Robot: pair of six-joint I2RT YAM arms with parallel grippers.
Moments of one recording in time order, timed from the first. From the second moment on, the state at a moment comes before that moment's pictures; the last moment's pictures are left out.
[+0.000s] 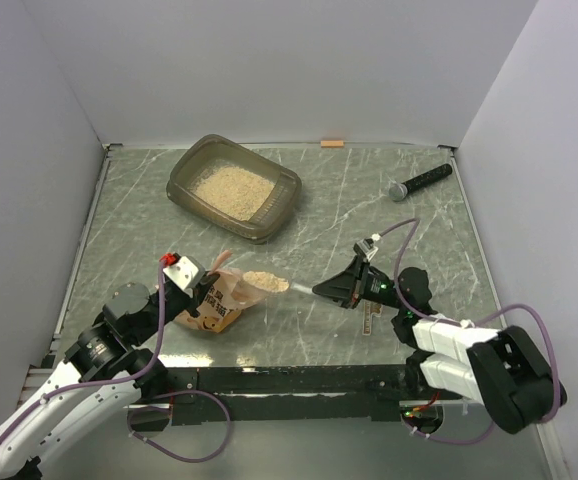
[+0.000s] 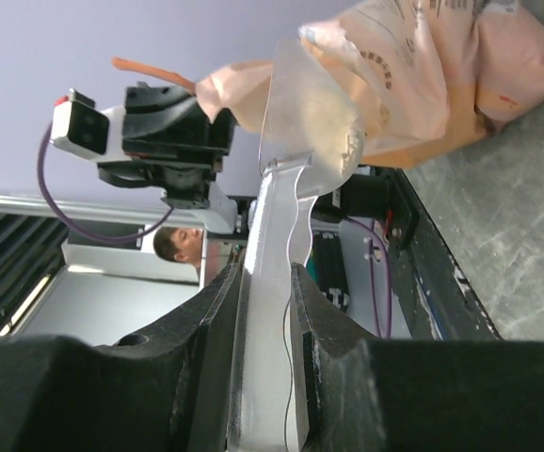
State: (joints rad) left arm -0.76 0.33 0.52 -0.32 -0.02 0.06; right arm 0.41 1.13 0.12 1.12 -0.88 1.54
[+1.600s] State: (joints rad) left arm -0.76 0.31 0.52 -0.33 -0.02 0.06; right arm 0.50 2.10 1.88 -0.36 -0.33 0.63
